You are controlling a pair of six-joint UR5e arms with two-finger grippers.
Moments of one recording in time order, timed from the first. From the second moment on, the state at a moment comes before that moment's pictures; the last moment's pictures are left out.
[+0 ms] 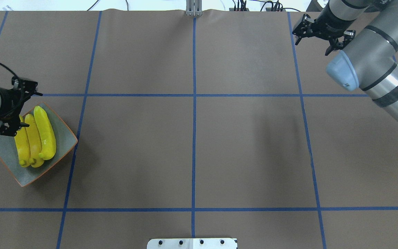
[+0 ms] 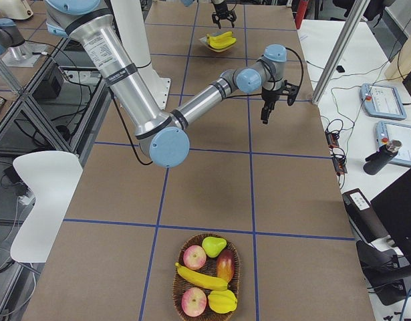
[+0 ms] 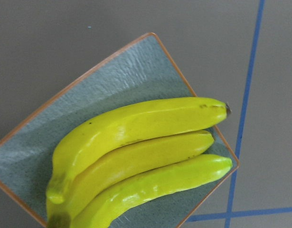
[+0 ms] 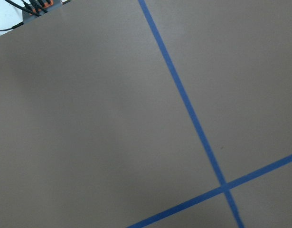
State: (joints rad) left arm -0.80 -1.63 -2.14 -1.66 -1.77 -2.08; right arm 1.07 -1.03 1.62 -1.62 2.13 1.08
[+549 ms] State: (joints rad) left arm -0.92 -1.79 -2.02 -1.44 -1.89 -1.26; right arm 1.24 -1.21 1.61 -1.62 2.15 0.64
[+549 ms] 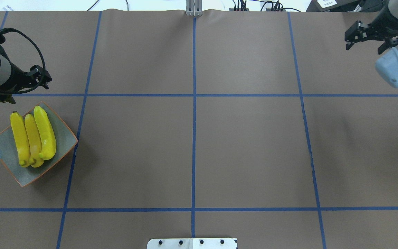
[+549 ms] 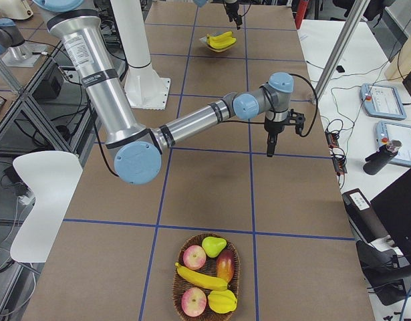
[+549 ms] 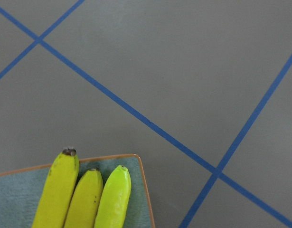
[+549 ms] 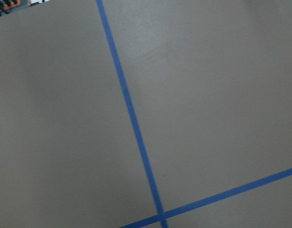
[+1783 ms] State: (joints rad) left arm -0.93 -1.85 -1.95 -1.47 -1.92 -1.03; right arm 1.70 -1.55 1.24 -1.31 2.17 0.16
